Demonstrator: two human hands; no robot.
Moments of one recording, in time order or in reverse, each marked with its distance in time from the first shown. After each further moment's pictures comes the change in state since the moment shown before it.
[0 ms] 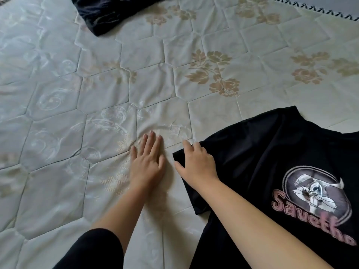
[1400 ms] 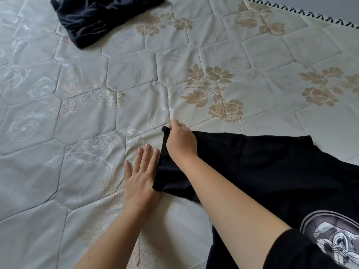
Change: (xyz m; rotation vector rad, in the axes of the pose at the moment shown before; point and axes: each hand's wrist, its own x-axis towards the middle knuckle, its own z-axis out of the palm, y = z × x) left_hand 0.057 0.009 -0.001 -0.026 -0.001 0.027; right_hand 0.154 -0.012 -0.029 0.347 0.181 0.022
